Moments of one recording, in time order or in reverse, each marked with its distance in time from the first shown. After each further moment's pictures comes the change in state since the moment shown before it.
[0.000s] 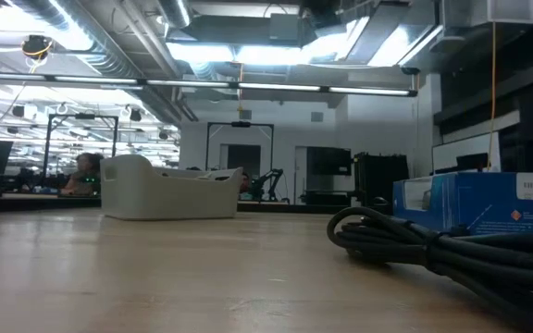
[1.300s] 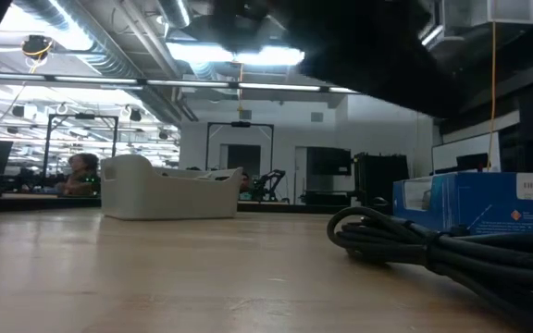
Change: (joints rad) left arm 0.048 0.244 0.367 -0.558 0.157 0.323; right arm 0.500 -0.014 0.000 0.086 0.002 0.502
